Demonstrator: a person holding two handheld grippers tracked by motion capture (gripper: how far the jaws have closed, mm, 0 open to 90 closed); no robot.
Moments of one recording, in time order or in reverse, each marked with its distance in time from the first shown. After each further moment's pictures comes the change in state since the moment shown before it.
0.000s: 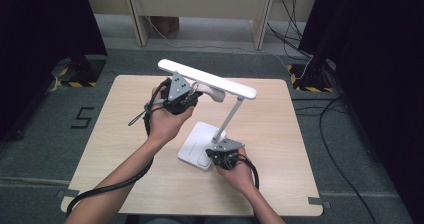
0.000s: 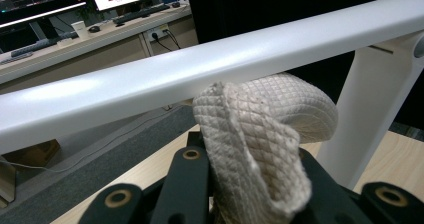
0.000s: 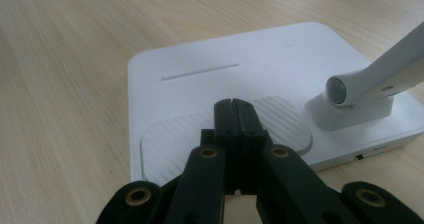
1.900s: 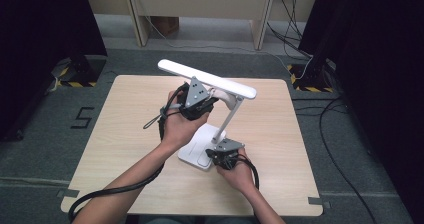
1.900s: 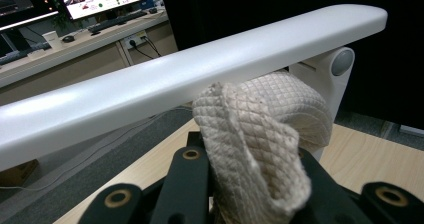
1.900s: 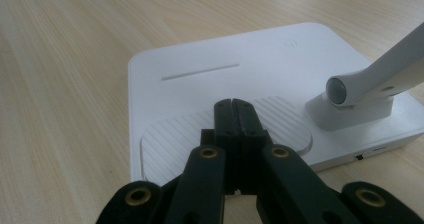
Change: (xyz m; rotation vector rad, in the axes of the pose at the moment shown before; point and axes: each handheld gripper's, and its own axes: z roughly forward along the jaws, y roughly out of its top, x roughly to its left) left arm -0.034 0.009 0.014 -0.010 -0.070 0.042; right arm 0.000 0.000 0.000 0.000 -0.002 0.001
